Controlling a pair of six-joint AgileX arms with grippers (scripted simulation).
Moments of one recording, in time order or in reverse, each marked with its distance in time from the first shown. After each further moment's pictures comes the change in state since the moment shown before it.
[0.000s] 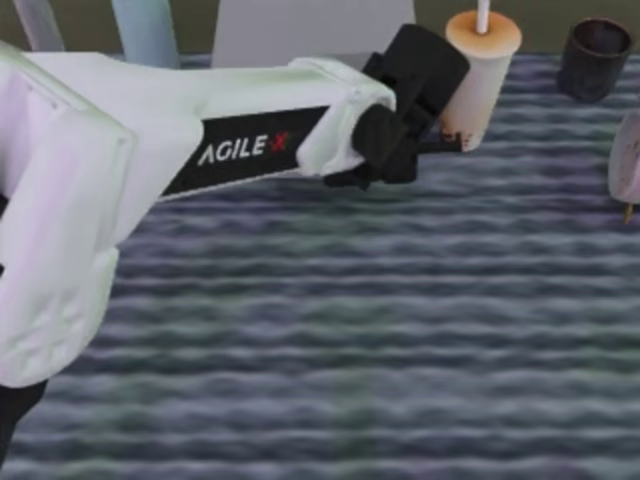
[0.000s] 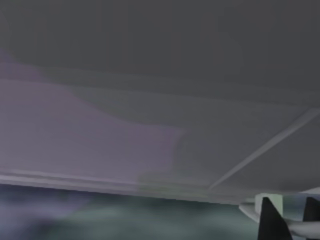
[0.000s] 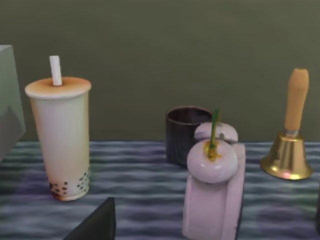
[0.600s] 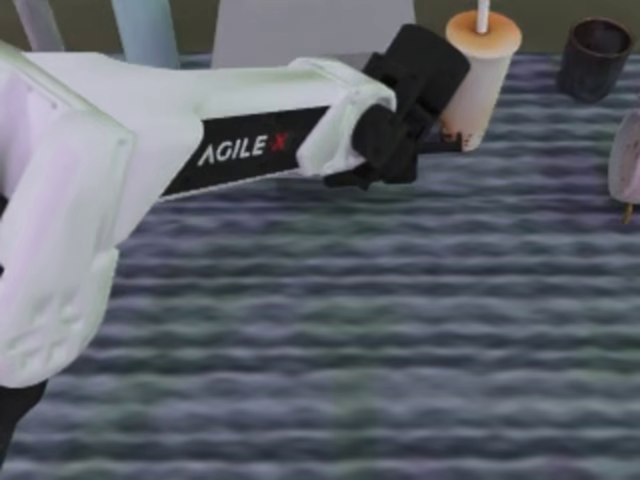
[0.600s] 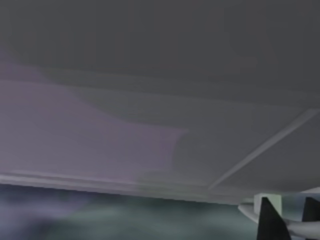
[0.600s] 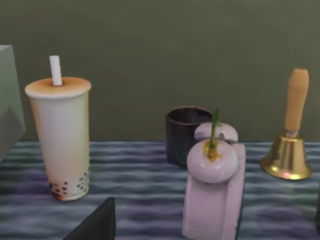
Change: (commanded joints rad) left arm -0.006 0.007 0.002 0.002 0.007 -0.004; right arm 0.000 0.000 0.000 0.000 0.000 0.000
